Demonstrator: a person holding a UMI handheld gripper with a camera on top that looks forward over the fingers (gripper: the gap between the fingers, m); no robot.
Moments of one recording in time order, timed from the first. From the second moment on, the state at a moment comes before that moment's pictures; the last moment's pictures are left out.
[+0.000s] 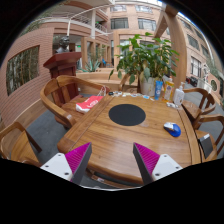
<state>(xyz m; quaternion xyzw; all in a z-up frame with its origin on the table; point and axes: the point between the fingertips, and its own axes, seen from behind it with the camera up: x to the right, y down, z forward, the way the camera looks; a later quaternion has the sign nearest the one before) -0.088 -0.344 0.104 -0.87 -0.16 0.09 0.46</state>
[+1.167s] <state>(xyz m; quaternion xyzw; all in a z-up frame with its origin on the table) 0.177 -0.060 -0.010 -0.90 -0.01 -0.02 0.44</state>
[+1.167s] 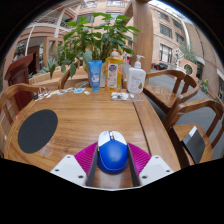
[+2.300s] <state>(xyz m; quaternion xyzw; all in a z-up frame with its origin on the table) -0.090 -0.014 0.070 -0.87 -0.05 0.00 0.50</state>
